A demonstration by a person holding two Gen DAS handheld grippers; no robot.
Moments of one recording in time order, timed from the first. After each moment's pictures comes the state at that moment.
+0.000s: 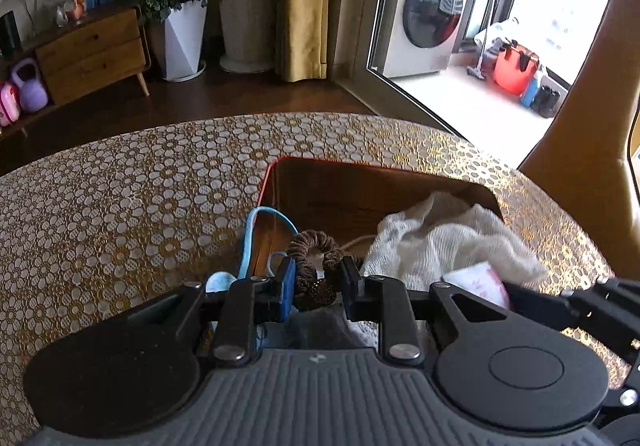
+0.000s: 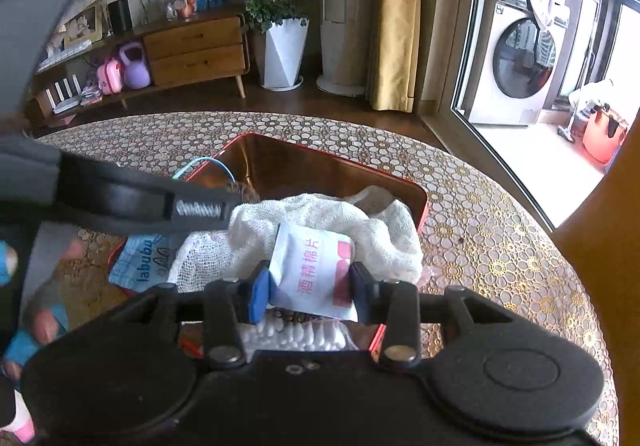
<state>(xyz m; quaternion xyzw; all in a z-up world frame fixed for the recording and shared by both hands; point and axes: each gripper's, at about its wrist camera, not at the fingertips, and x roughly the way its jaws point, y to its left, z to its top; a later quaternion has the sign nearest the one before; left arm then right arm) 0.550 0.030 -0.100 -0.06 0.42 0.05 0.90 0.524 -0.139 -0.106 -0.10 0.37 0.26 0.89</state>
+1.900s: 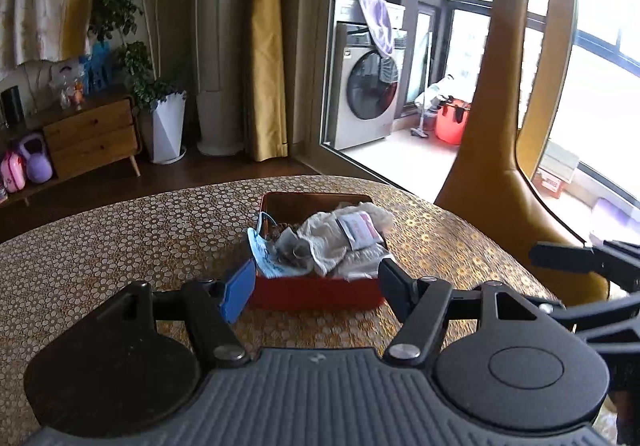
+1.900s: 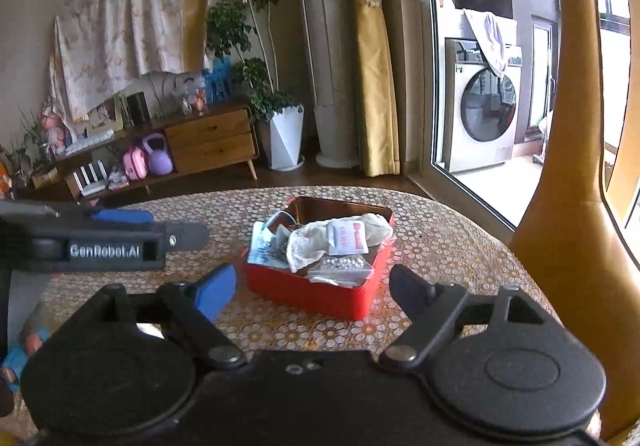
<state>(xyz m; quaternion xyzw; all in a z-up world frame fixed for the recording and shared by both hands) 0.312 0.009 0.022 -0.02 0.30 -0.01 0.95 0.335 -0.222 0.000 -0.01 0.27 0.25 0.93</state>
